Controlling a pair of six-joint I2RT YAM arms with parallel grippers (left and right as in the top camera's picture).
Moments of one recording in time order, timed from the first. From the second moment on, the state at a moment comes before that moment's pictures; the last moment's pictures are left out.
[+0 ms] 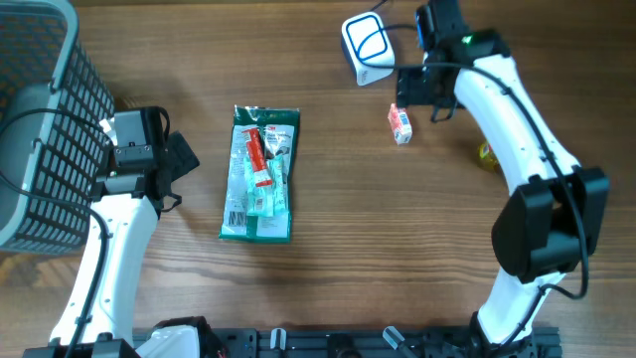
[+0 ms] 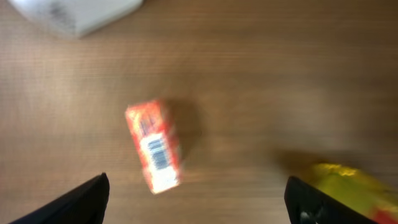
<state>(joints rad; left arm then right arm) 0.09 1.32 0.92 -0.65 -0.30 -0.42 0.24 1.98 1.69 -0.99 0.09 0.22</state>
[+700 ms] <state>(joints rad) 0.09 1.32 0.92 -0.65 -0.30 -0.42 0.28 1.99 1.34 -0.98 0.13 0.21</state>
